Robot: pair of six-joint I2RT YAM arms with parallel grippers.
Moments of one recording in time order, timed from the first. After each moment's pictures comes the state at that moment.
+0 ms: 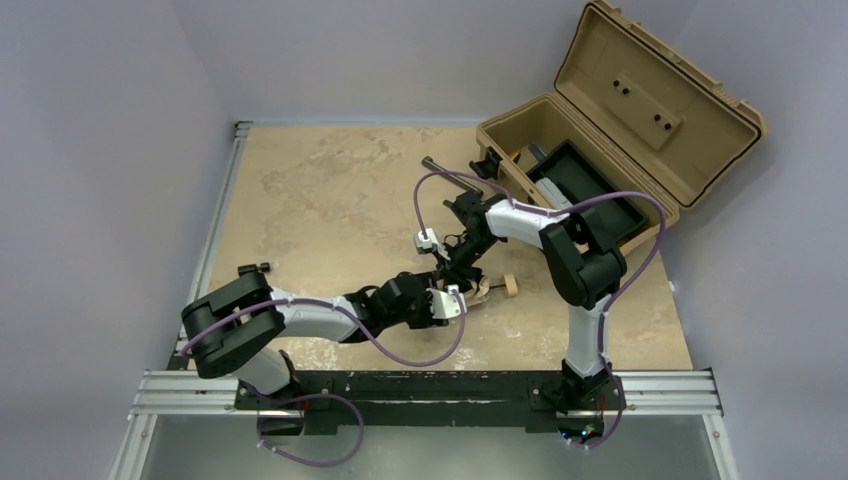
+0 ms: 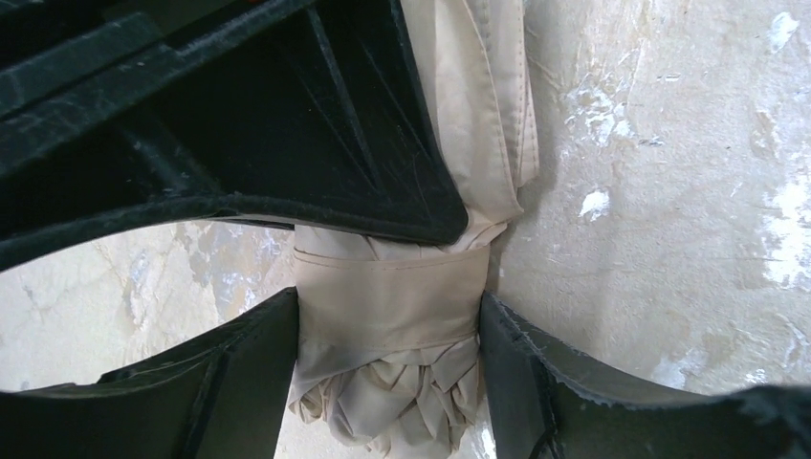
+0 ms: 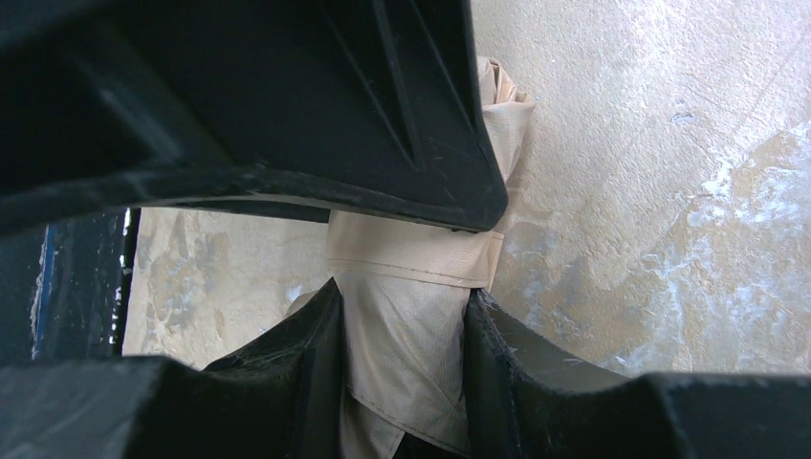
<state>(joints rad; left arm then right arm) -1.06 1.51 0.53 0.38 -0.11 0.51 0.56 2.01 1.26 -0.84 -0.84 -1.08</state>
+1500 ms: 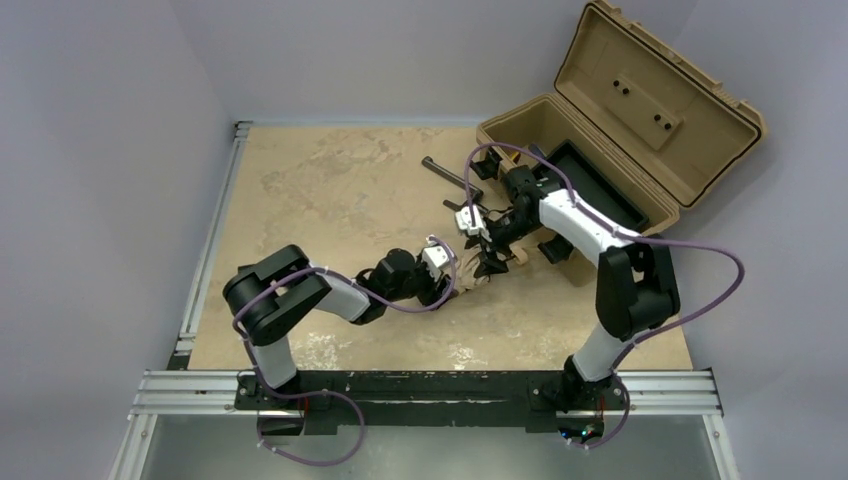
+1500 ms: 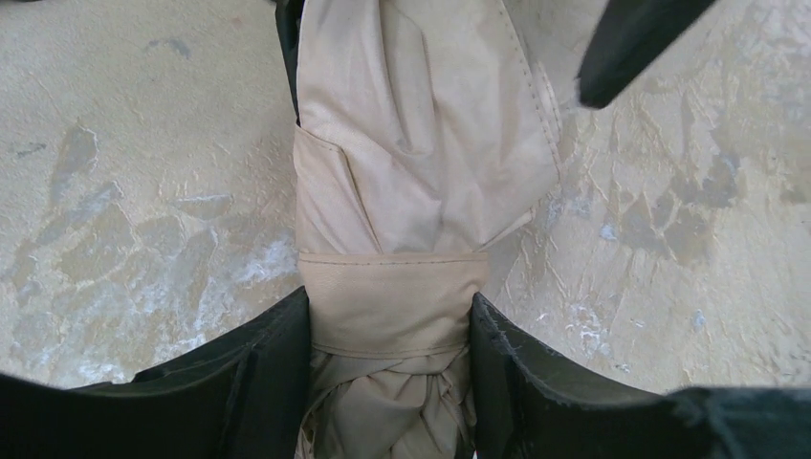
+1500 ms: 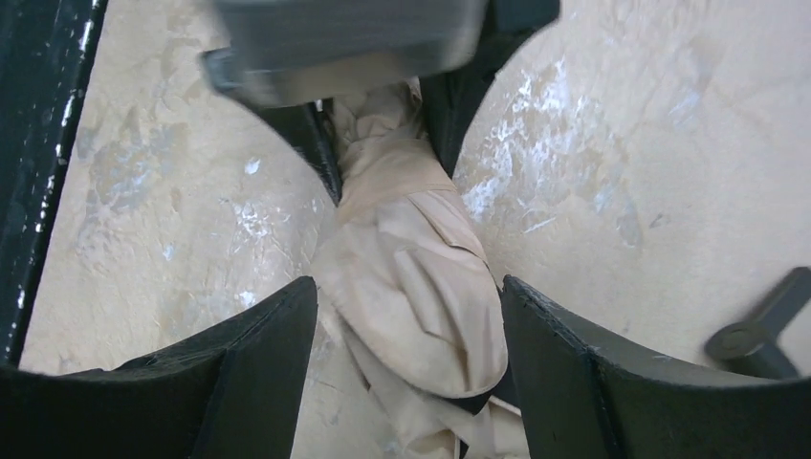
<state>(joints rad) -0.88 1.79 0.57 0.74 0.20 -0.03 0.35 1.71 1.24 -0.95 -0.85 -1.33</state>
